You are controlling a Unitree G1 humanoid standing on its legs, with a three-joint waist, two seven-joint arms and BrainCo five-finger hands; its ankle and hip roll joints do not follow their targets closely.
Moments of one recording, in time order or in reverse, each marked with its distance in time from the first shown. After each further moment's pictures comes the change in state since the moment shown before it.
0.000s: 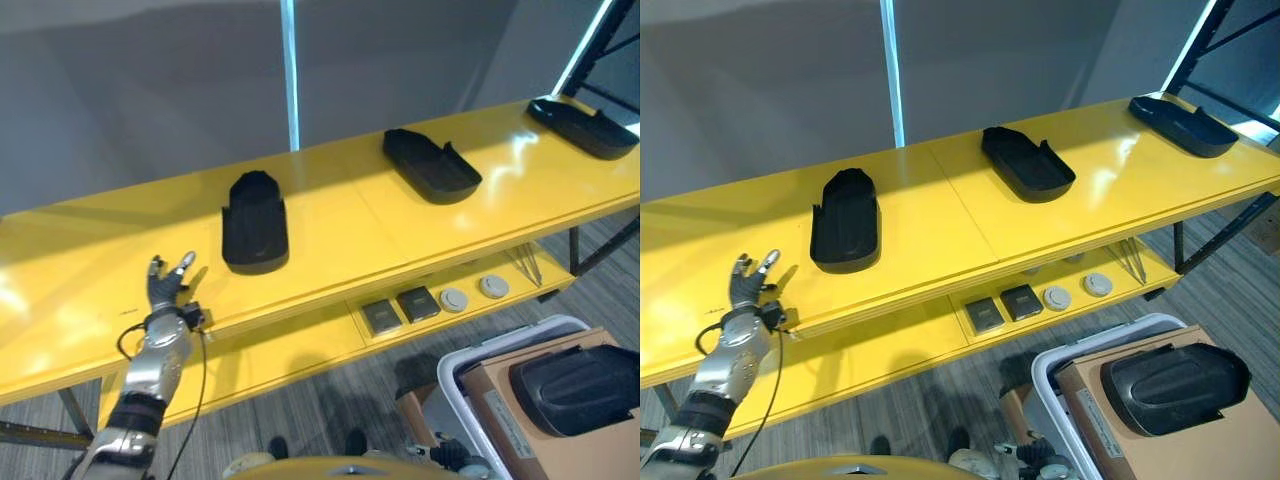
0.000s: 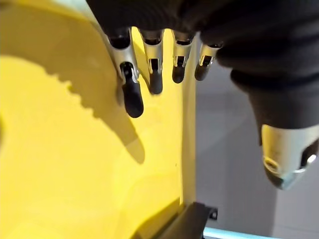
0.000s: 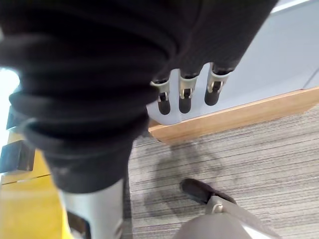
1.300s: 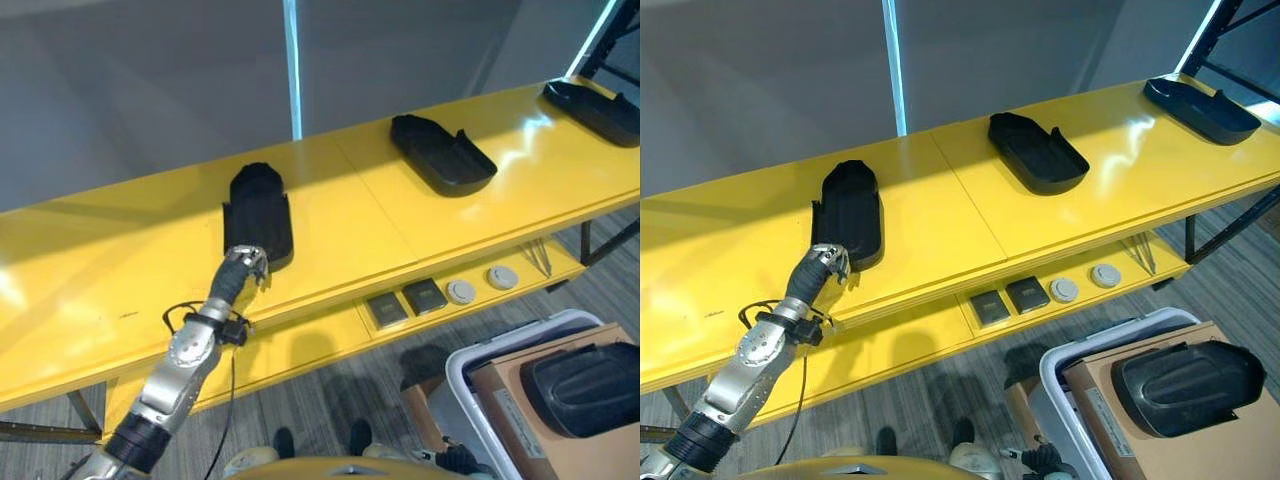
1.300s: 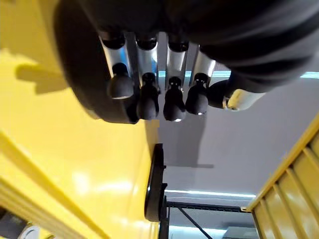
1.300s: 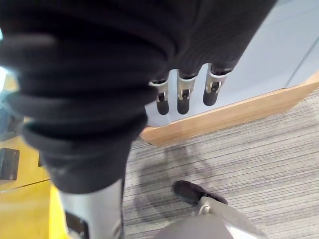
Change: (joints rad) left arm 0.062 0.042 -0.345 -0.292 0.024 -0.191 -0.411; right arm 0.041 0.000 -0.026 0.003 0.000 -0.023 -0.036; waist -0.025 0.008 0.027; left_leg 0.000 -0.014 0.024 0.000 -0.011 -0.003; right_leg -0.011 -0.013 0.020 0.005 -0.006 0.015
